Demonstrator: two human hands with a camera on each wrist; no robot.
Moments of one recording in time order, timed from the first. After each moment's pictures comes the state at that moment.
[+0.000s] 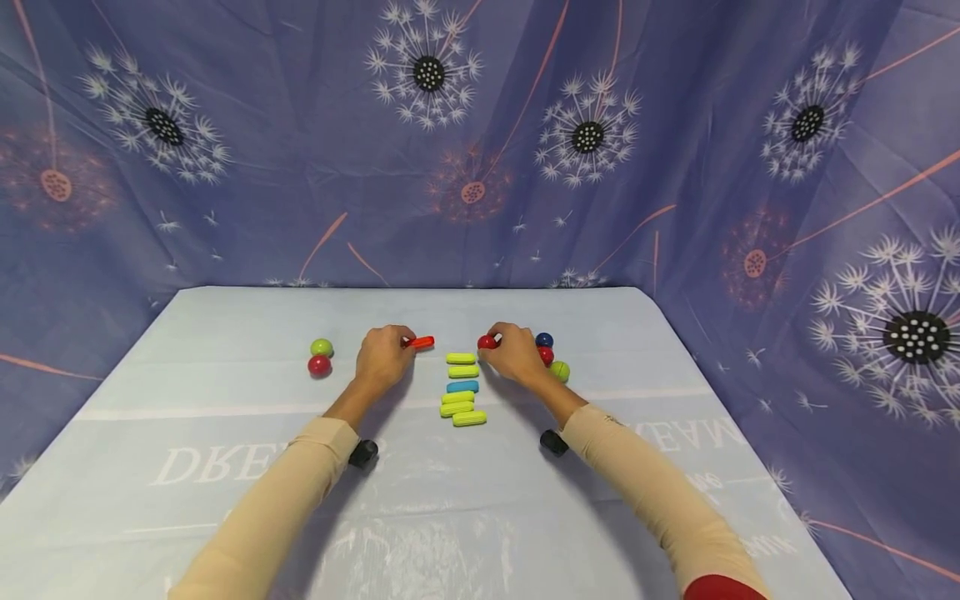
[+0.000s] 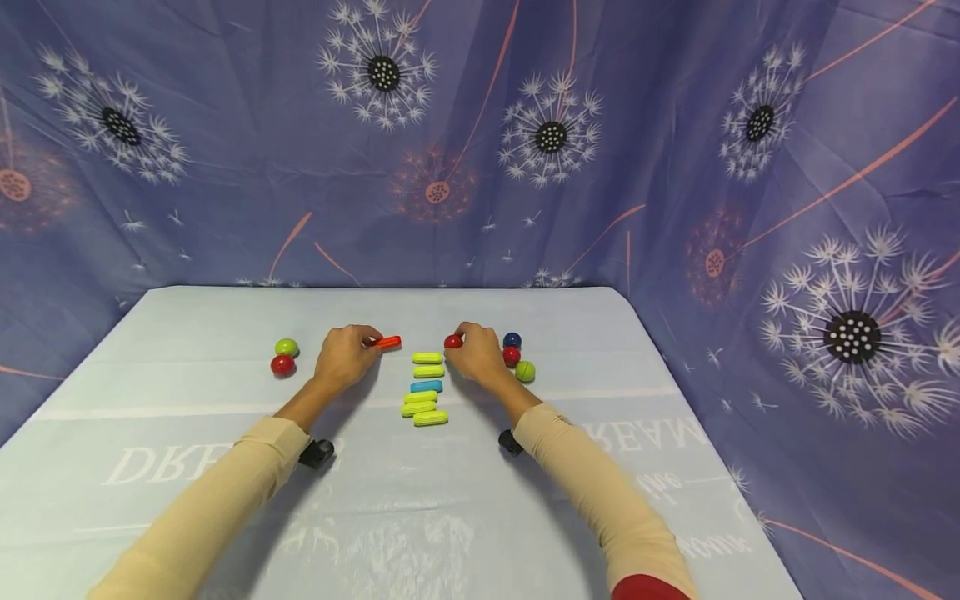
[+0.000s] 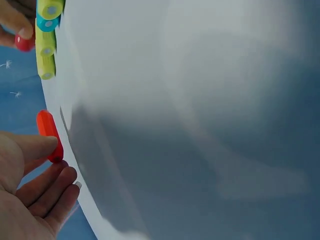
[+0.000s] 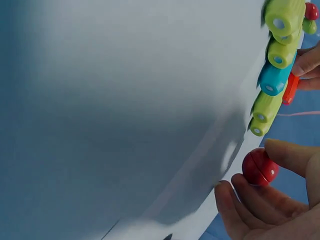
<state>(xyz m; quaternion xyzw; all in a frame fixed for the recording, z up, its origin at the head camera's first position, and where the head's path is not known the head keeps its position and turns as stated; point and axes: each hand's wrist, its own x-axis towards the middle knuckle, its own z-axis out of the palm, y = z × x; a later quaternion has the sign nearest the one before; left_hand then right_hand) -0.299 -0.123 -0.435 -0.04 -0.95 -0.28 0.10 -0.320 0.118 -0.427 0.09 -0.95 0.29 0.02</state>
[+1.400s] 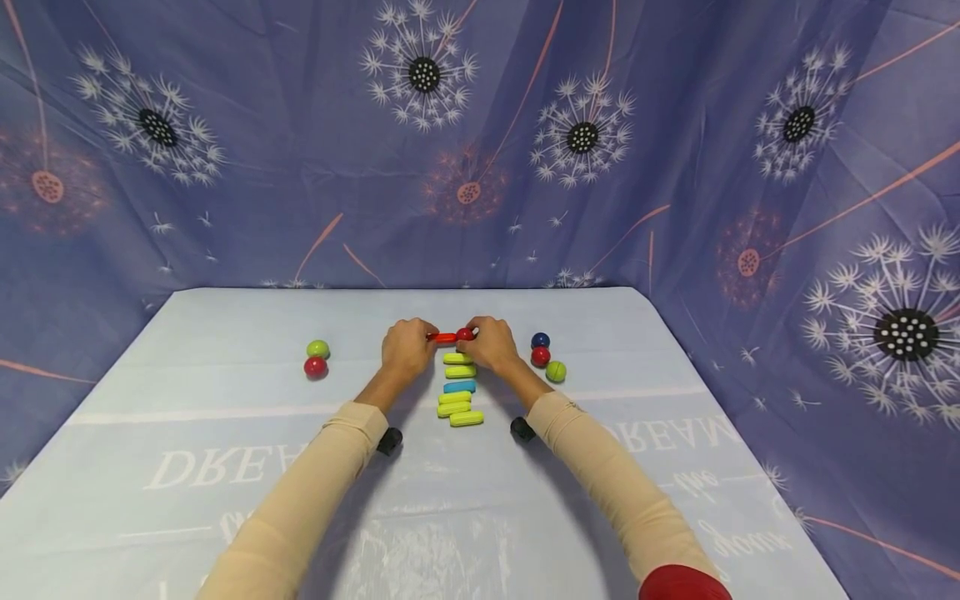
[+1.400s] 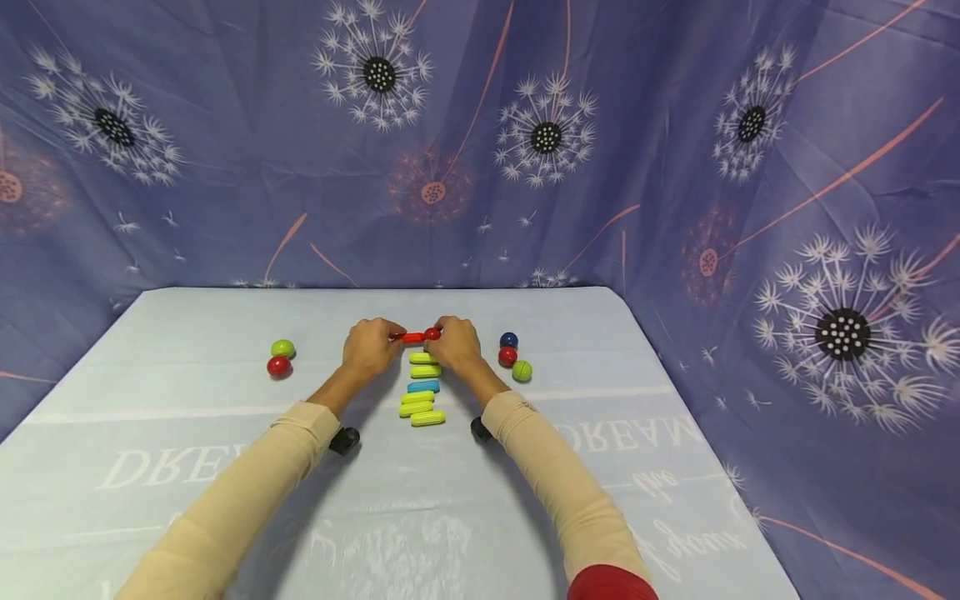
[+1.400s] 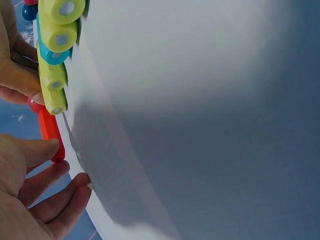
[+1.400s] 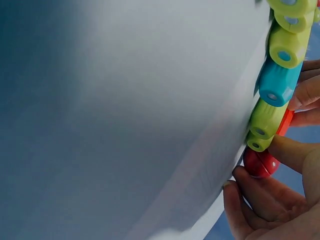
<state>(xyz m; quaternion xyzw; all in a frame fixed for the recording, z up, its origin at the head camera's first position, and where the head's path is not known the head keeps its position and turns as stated) -0.319 -0.085 -0.431 -0.07 -0.96 -0.23 0.10 -0.344 0.084 -0.433 0.09 -0.96 0.26 0.01</state>
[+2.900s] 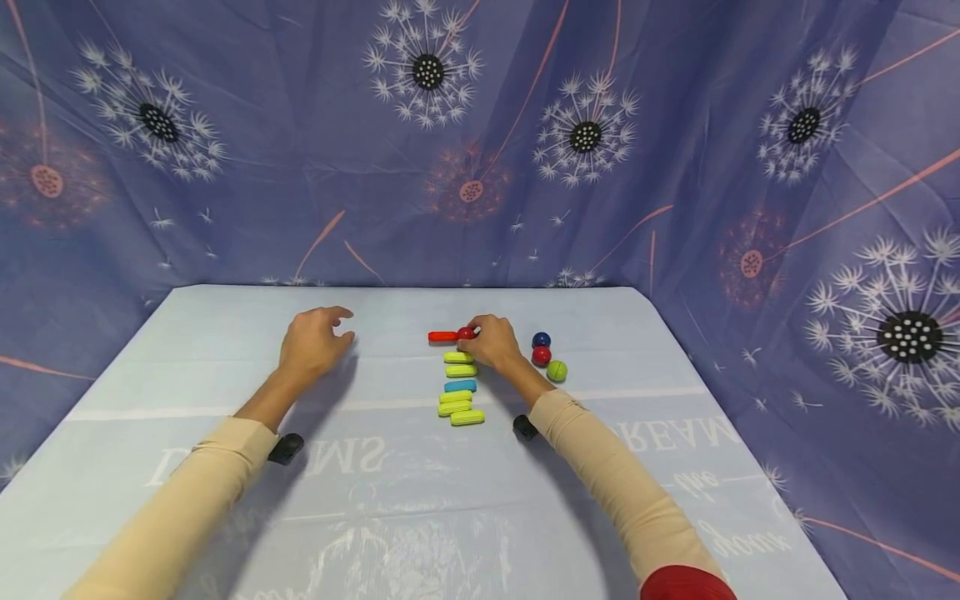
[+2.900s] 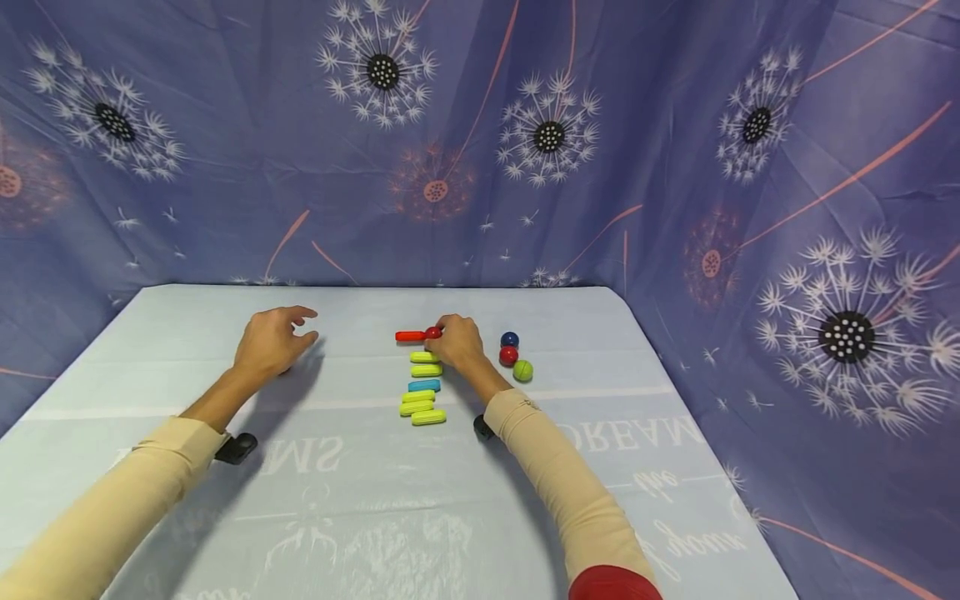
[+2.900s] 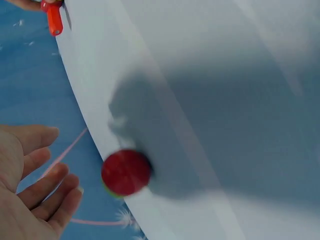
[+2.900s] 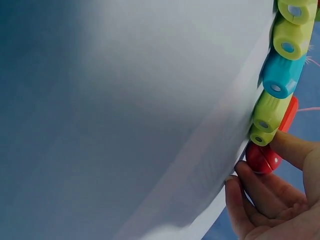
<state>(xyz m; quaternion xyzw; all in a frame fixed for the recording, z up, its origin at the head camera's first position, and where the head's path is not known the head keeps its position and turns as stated) -0.283 -0.215 -0.401 -0.07 -0.95 -0.24 0.17 -0.346 0.086 -0.431 0.09 -0.96 0.27 0.00</state>
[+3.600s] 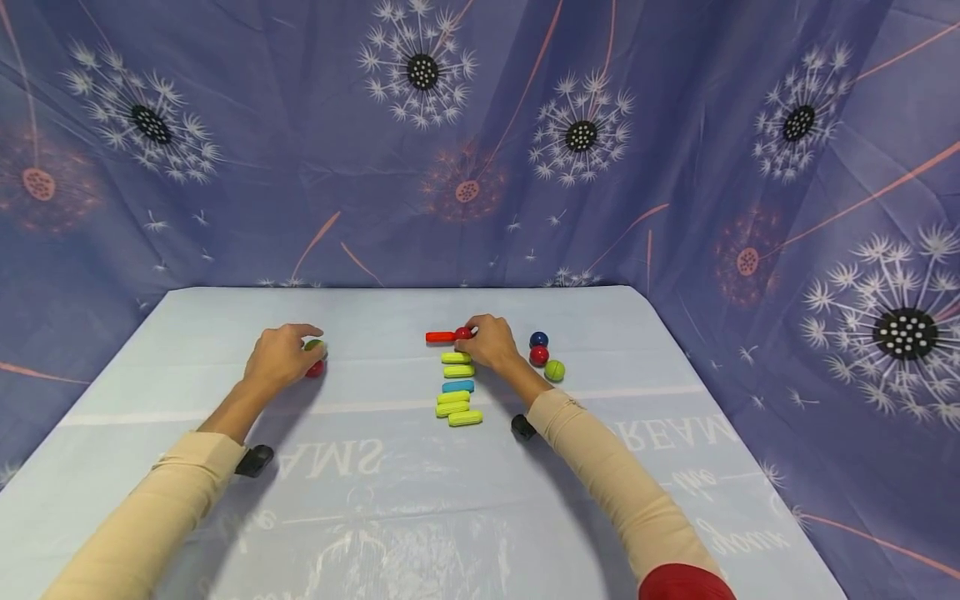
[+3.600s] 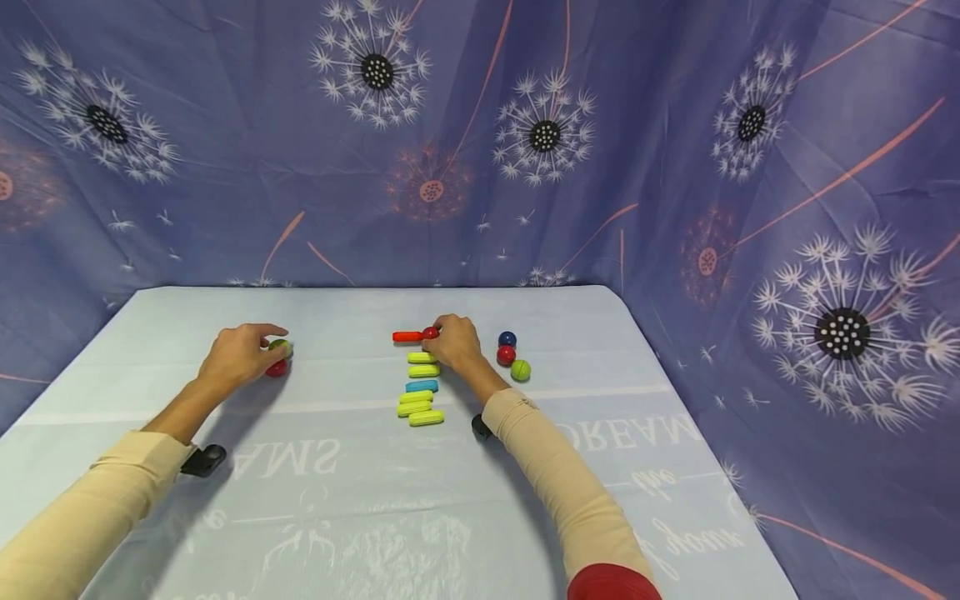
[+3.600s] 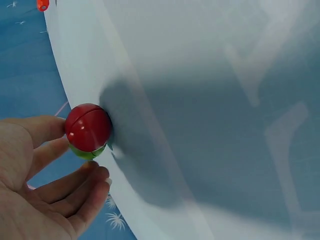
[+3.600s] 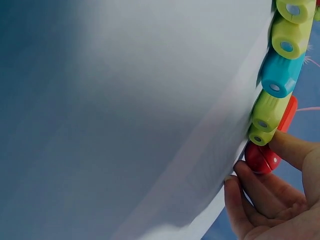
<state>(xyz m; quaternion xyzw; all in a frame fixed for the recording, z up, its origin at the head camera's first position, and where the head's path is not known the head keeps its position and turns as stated) -0.275 -0.254 -0.409 -0.04 -0.97 -0.23 0.07 -0.346 0.086 -0.432 0.08 -0.96 0.27 -0.01</state>
